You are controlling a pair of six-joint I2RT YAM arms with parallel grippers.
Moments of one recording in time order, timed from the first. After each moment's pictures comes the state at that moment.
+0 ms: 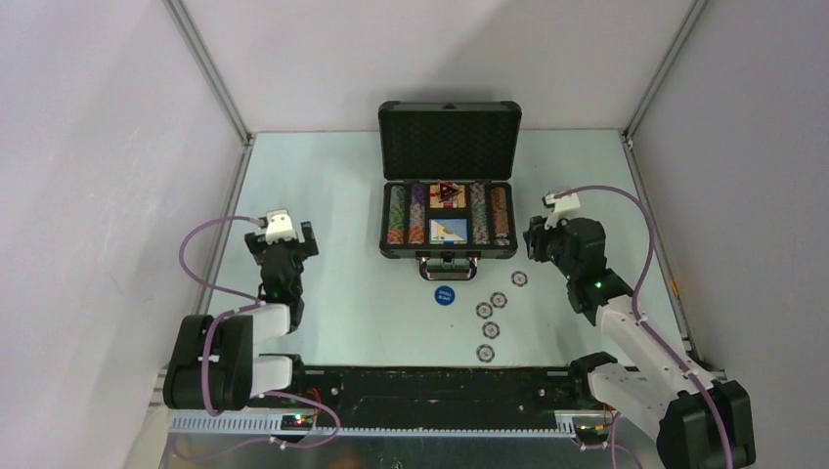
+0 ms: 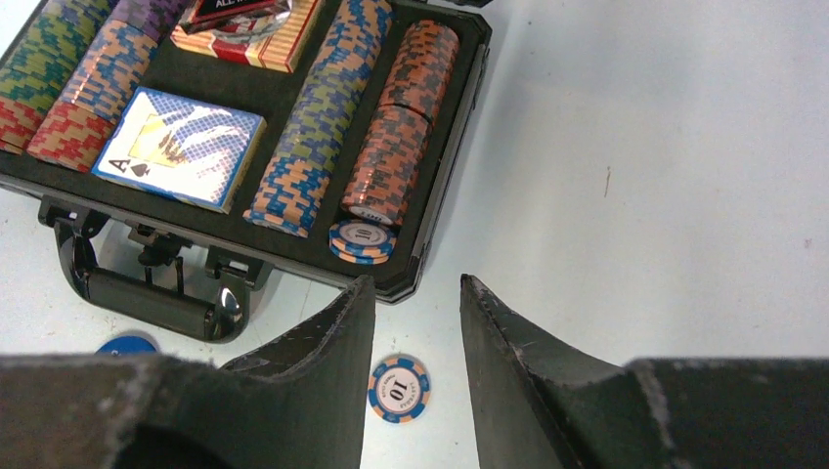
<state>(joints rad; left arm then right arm) -0.03 1.23 0.19 0.93 -0.32 0.04 0.30 0.93 0.54 0.03 -0.01 0.02</state>
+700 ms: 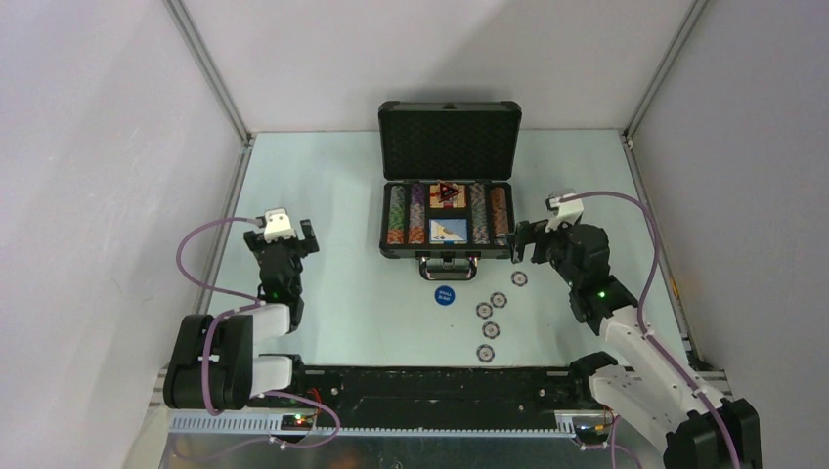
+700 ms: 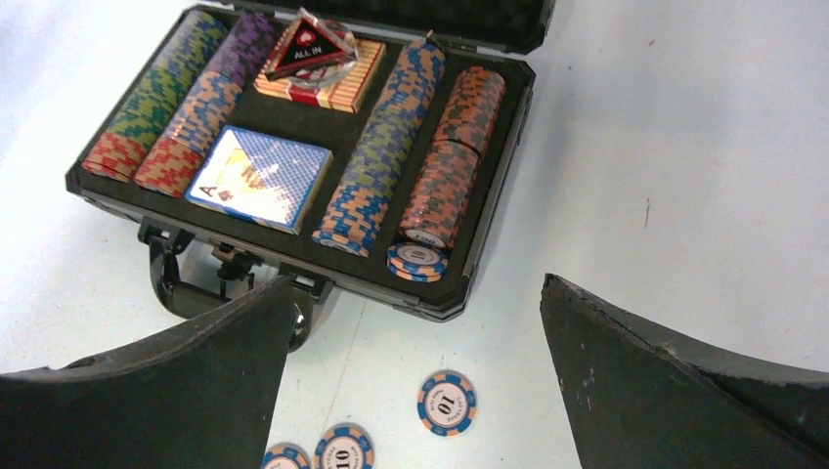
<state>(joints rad) -0.01 1.25 0.19 0.99 -0.28 0.02 0.34 0.85 0.52 0.06 -0.03 0.09</state>
